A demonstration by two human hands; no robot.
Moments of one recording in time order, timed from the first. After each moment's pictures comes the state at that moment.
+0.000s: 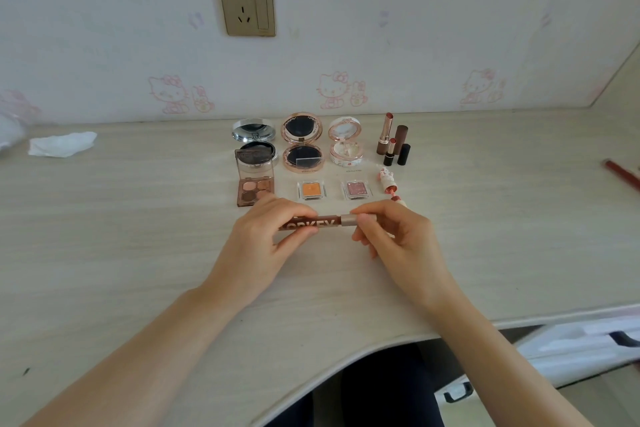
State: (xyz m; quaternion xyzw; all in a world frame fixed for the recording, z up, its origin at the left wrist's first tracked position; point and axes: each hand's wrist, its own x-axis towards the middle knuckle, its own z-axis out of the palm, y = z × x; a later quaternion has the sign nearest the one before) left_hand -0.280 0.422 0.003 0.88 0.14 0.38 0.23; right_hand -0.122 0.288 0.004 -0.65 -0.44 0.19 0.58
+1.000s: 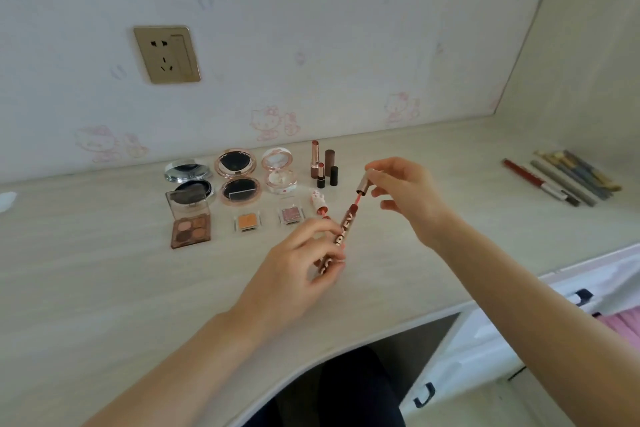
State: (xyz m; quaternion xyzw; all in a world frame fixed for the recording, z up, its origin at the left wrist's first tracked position) left_hand -0.201 0.353 0.013 0.90 -0.01 0.34 0.27; right_hand -0.007 0.262 0.059 -0.70 -0.28 0.20 0.63
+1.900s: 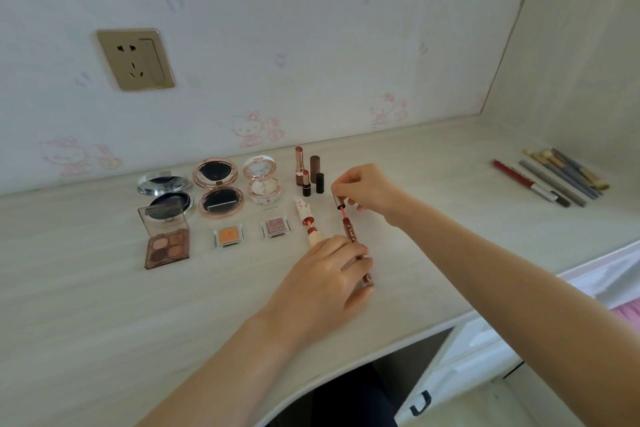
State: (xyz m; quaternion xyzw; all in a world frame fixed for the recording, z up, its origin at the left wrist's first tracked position) left_hand -0.152 0.337 0.000 0.96 -0.05 0.28 0.04; right_hand 0.035 0.318 0.041 -0.81 -0.32 0.22 0.44
